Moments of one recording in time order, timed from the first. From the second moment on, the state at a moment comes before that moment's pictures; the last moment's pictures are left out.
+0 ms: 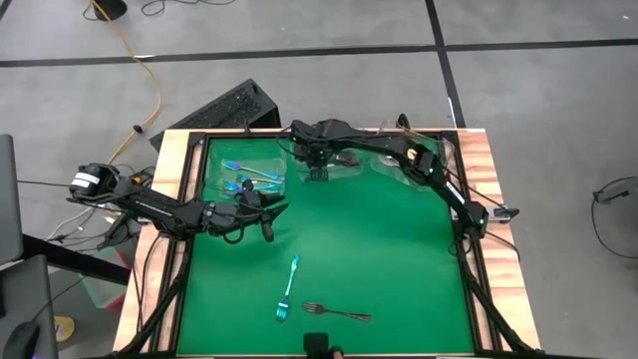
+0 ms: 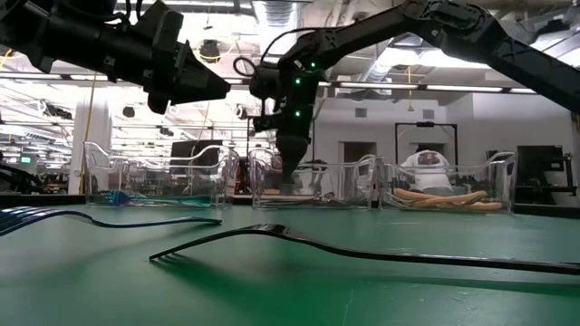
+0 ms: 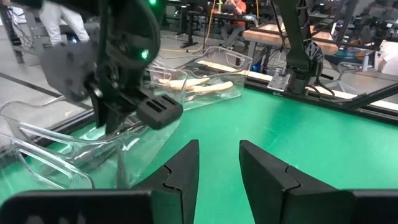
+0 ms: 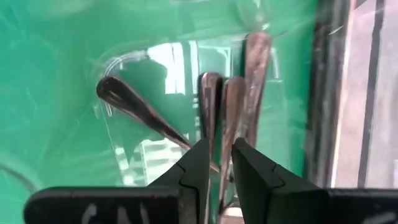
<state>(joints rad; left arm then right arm) -0.16 1.17 0.34 0.64 -0.62 -0.22 -0.39 2.41 2.22 -1.05 0.20 -0.42</state>
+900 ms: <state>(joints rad) -0.16 1.17 0.34 0.65 -0.23 -0.23 -0.29 2.04 2.34 -1.38 -0.09 -0.29</state>
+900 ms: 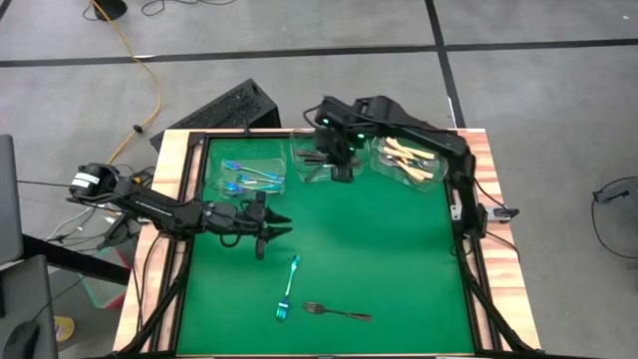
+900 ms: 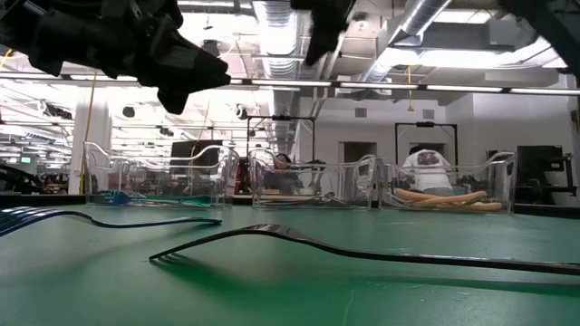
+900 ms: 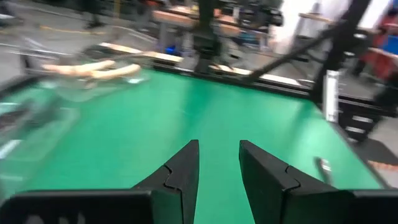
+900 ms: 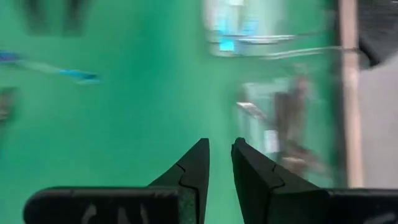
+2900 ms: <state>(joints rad) -0.71 1.18 0.80 -0.40 -0.25 -0.64 0.69 2.07 2.30 -1.36 0.26 0.41</state>
